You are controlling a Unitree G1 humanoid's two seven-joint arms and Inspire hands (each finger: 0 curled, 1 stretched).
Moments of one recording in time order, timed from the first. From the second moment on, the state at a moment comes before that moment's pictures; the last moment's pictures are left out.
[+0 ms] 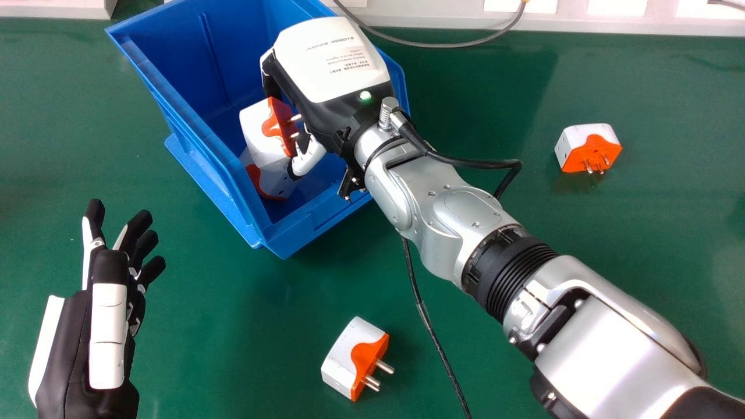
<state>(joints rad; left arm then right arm) 0.49 0.10 0.25 -0.22 -0.19 -0.27 -0.22 -1.07 0.09 0.64 1.07 -0.87 0.03 -0.31</state>
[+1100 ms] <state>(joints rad) 0.48 0.10 0.25 -0.21 -0.20 -0.27 -0.22 -0.78 -0.05 0.59 0.46 -0.84 0.12 -0.27</state>
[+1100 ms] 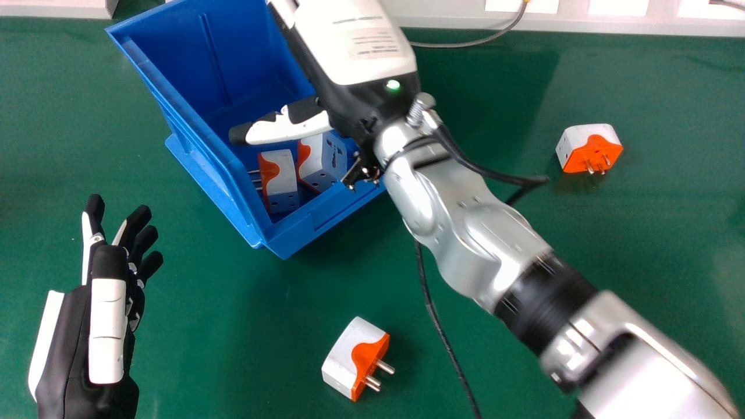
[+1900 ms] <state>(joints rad) 0.53 0.09 0.26 -0.24 -0.24 -0.28 -0.24 0.22 -0.37 0.51 -0.37 -0.92 -0.05 -0.26</state>
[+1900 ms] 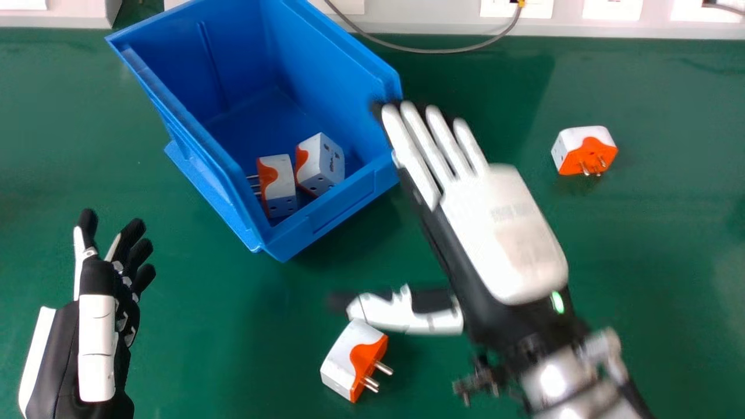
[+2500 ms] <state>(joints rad) 0.52 0.09 0.26 -0.19 -0.24 -0.31 -0.26 0.34 -0.32 0.58 -0.17 -1.04 -0.02 -0.22</state>
